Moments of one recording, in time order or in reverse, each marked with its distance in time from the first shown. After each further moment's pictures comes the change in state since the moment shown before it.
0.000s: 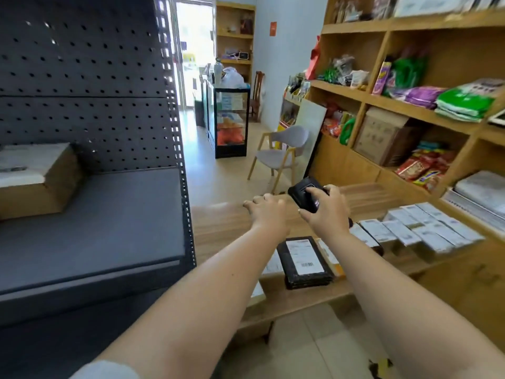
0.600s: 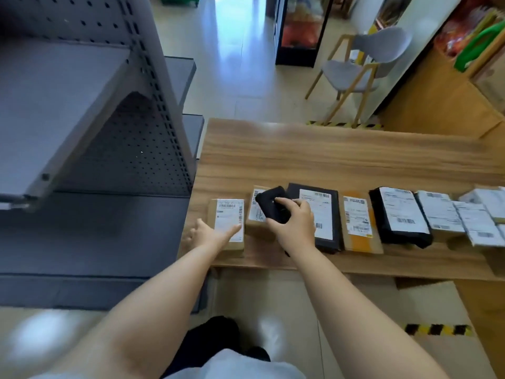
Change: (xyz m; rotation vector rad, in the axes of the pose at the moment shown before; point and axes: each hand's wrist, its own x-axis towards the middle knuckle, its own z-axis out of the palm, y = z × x) left_hand -0.028 -0.004 0.237 -0.860 -0.363 -1.166; right_hand -0.028 0.093 0.171 0.381 -0.568 0.043
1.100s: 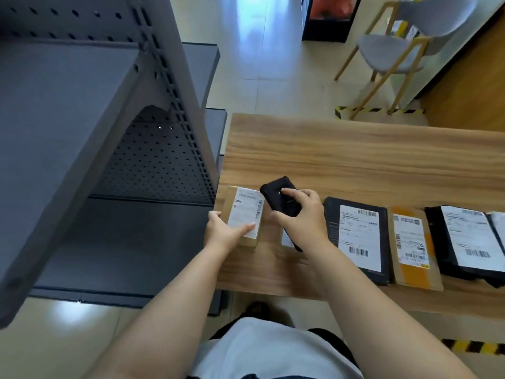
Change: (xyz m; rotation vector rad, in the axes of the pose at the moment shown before) left_hand 0.084 0.025 -0.028 -0.233 -0.038 0.091; right_hand 0.088 -0.036 0.061 0.142 -0.077 -0.031
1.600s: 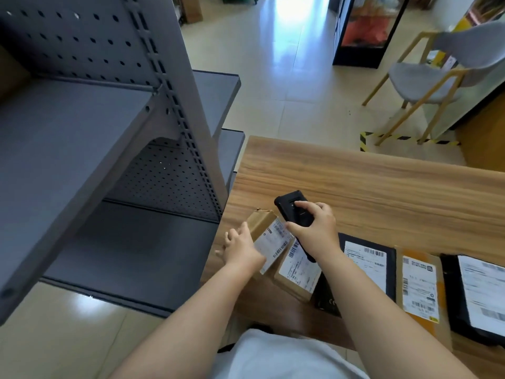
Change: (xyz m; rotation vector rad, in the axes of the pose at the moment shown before) left_hand -0.022 0.050 0.036 0.536 -0.020 0.050; right_hand 0.054 0.002 -0.036 0.001 -0.116 -0.024
